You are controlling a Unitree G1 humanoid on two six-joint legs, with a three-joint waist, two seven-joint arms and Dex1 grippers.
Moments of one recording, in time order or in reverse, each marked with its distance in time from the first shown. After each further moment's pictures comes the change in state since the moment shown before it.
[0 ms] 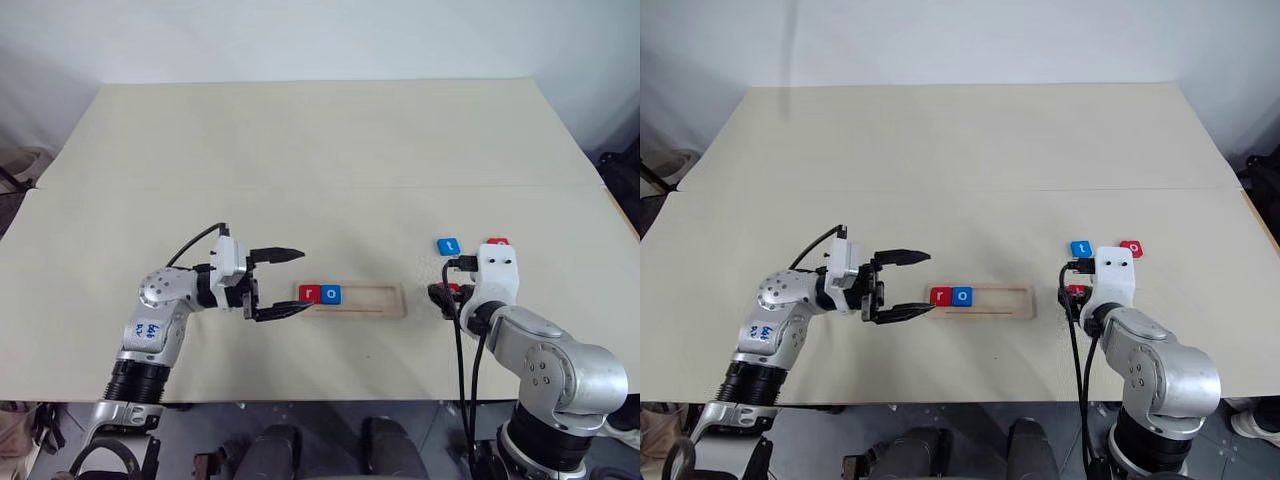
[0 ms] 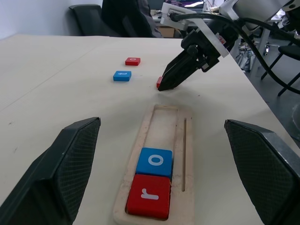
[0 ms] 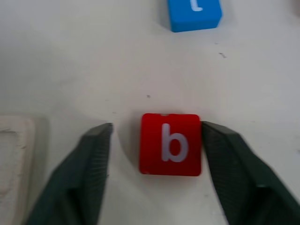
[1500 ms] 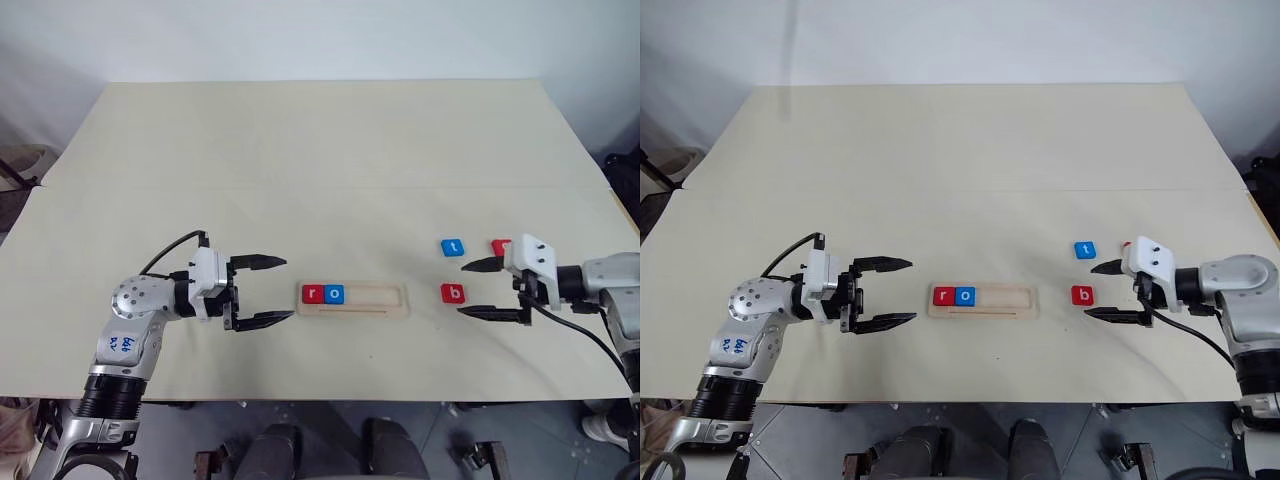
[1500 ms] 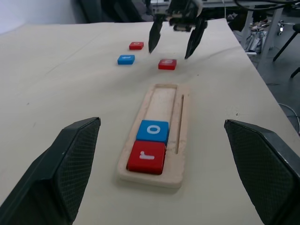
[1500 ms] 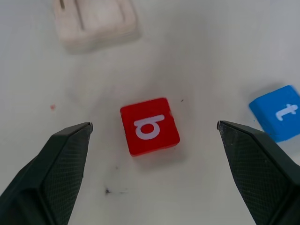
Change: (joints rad) left arm 0.084 0.077 0.042 -0.075 -0.004 -0.037 -0.006; right arm -0.143 -0.747 0.334 1.104 -0.069 -1.569 1.322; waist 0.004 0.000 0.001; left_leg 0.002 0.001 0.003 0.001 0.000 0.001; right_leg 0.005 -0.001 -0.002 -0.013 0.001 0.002
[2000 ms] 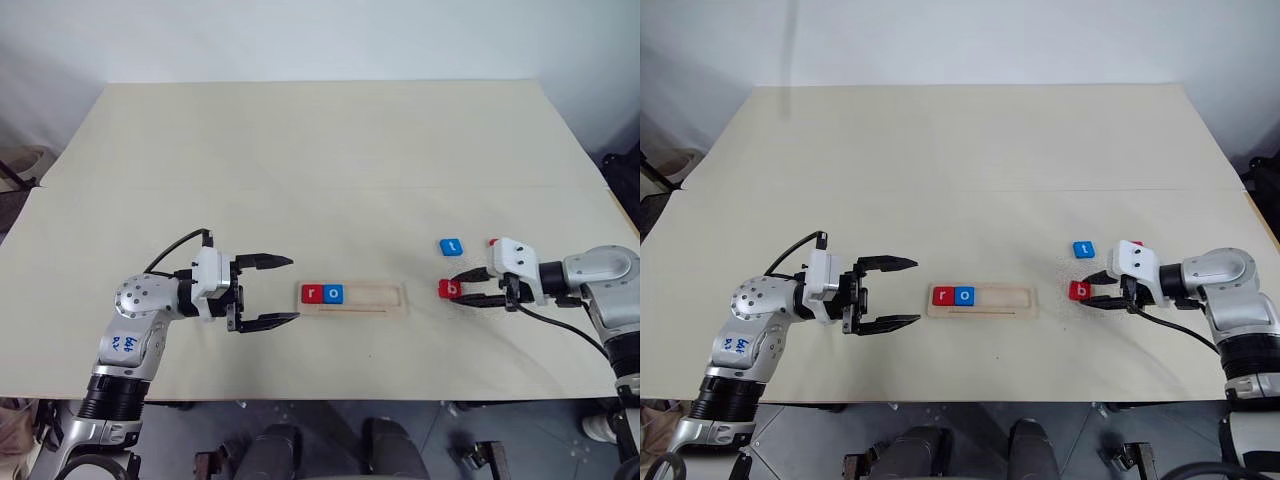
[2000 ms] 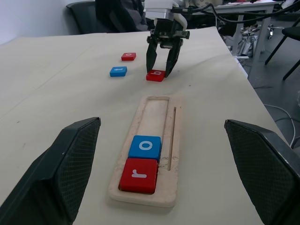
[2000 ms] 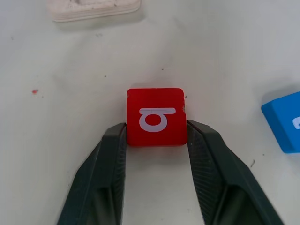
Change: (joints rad) left arm 0.002 -0.007 -0.009 -0.042 -0.014 0.018 -0.013; right arm -0.070 0.026 0.071 0.120 -0.050 -0.120 -0.001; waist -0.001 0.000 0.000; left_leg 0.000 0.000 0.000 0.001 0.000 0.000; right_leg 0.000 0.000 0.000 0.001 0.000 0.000
